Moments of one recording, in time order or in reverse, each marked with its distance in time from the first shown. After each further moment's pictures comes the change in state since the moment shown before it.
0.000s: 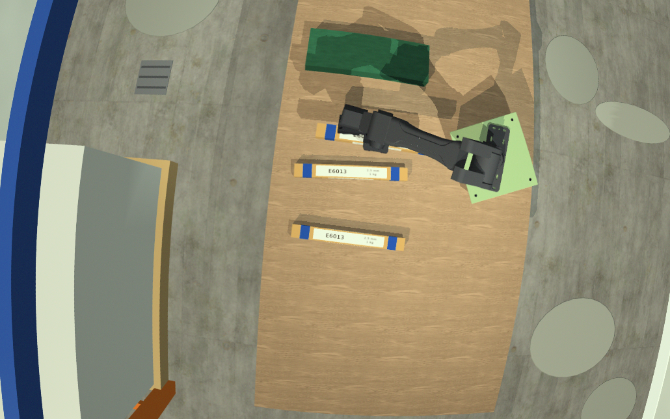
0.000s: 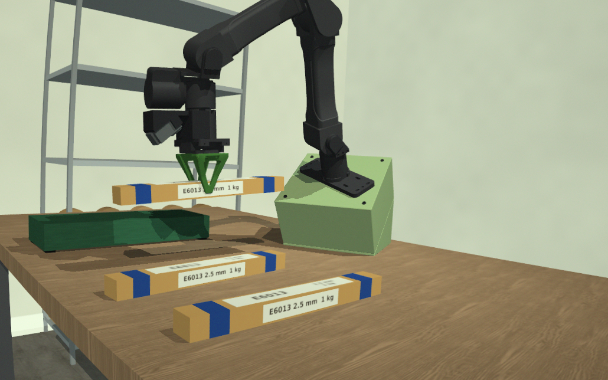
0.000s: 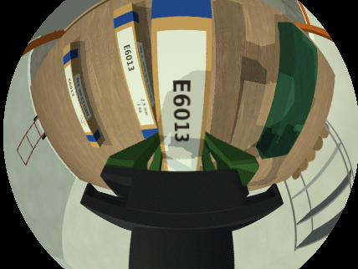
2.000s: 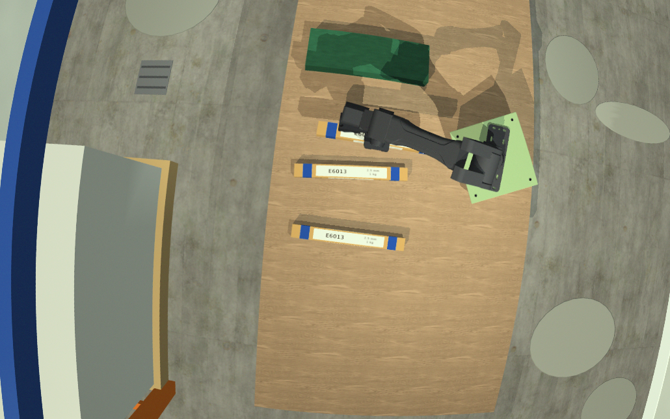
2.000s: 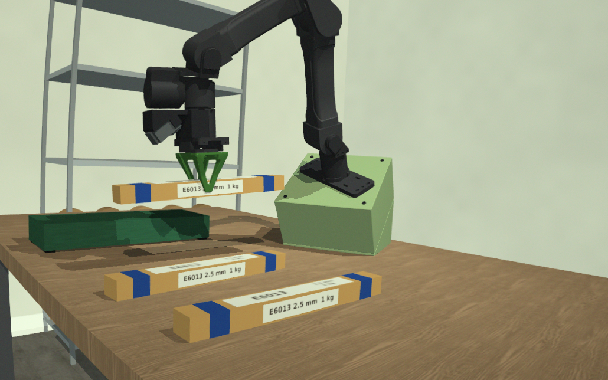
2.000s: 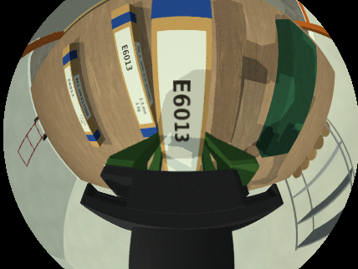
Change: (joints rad) arm -0.019 0.000 0.000 -0.010 -0.010 -0.008
